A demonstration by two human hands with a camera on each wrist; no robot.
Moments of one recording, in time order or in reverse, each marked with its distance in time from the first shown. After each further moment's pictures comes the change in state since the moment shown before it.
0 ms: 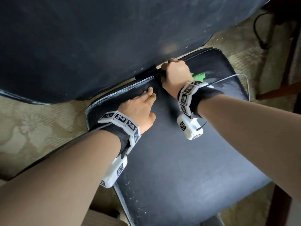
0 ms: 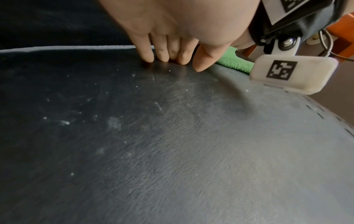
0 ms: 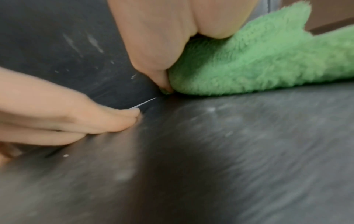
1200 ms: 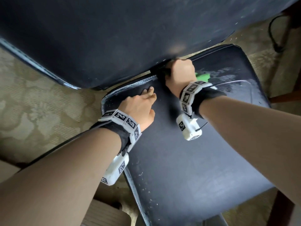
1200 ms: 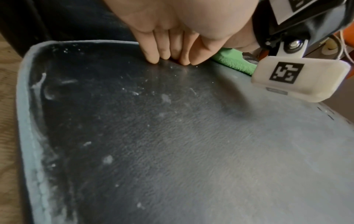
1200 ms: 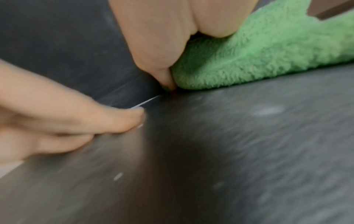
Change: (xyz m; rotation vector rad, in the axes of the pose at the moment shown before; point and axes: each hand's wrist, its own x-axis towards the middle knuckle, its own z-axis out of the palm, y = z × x) left_hand -0.029 -0.033 0.002 -0.031 0.015 -0.046; right_hand -0.003 -0.042 0.023 -0.036 0.007 0.030
